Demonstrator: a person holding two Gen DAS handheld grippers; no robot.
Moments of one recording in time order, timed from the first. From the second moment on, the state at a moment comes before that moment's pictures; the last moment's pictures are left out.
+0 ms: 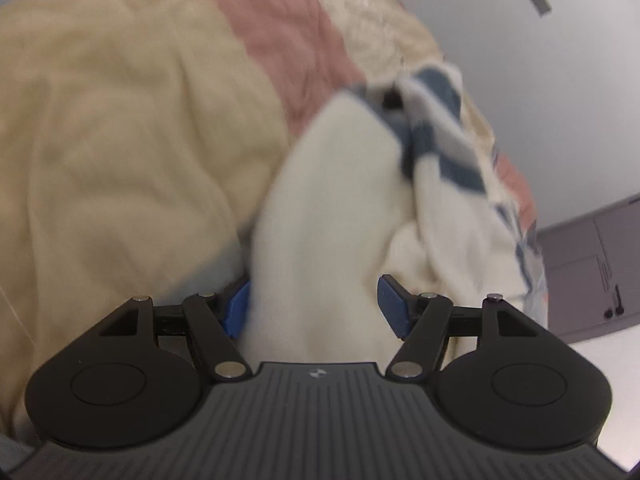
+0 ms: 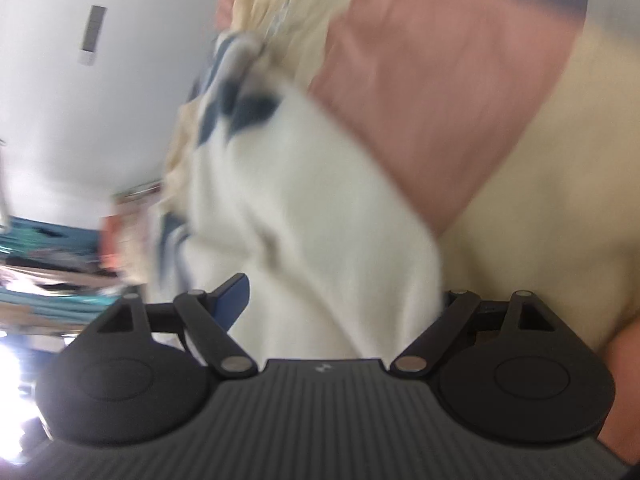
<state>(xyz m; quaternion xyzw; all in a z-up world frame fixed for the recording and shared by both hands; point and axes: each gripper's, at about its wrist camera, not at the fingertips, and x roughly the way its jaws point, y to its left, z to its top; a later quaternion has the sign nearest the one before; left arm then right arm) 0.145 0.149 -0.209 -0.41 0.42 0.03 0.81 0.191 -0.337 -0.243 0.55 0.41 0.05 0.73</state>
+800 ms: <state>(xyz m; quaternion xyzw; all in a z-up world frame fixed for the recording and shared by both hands) 0.137 0.134 -0.210 -0.43 0.39 0.02 0.81 0.161 -0.315 -0.227 0.51 0.37 0.04 0.77</state>
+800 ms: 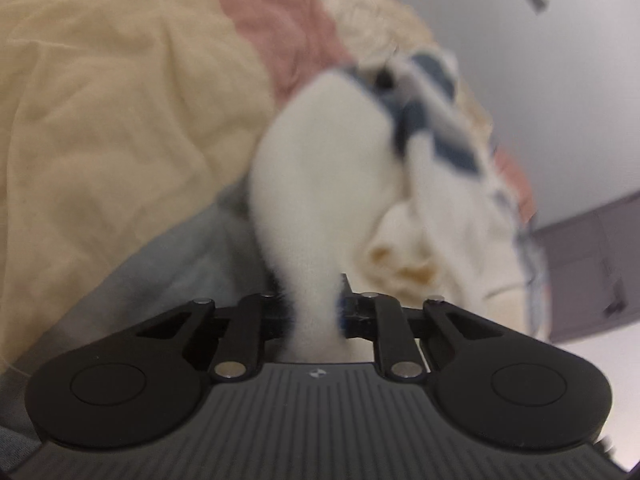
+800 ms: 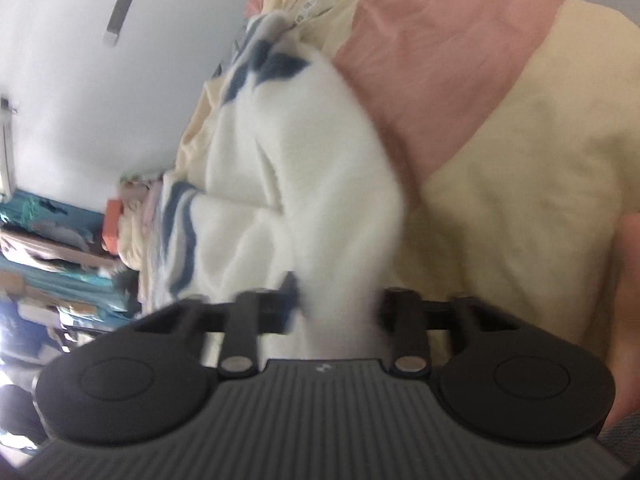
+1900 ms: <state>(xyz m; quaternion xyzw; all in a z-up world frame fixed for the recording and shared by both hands) -0.086 0.154 -0.031 -0.51 0.14 -0.18 0.83 0.005 -0.407 -0.090 0.58 0.18 0.28 0.74</state>
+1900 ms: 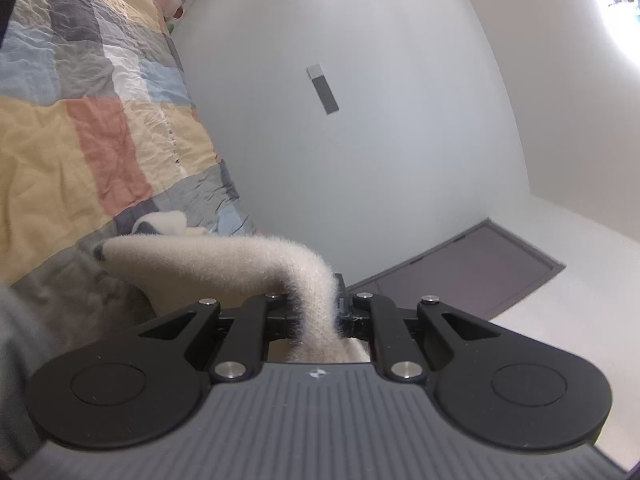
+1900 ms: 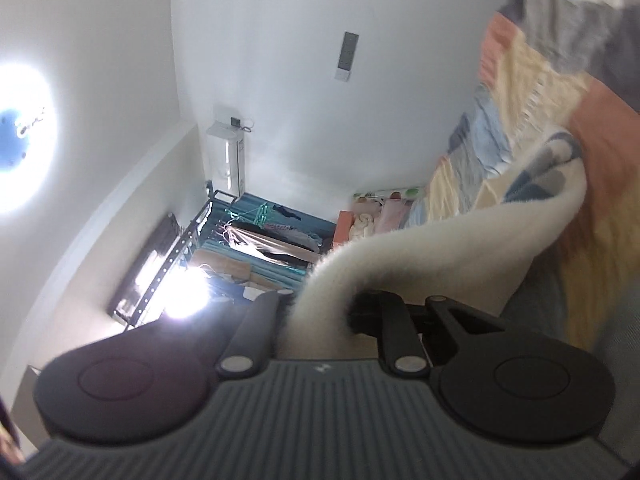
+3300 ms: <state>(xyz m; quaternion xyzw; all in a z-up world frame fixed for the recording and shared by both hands) 0.331 0.171 -0.182 -0.41 0.24 -0.07 0.88 0.329 -0.372 -0.208 0.51 0.27 0.07 0.82</state>
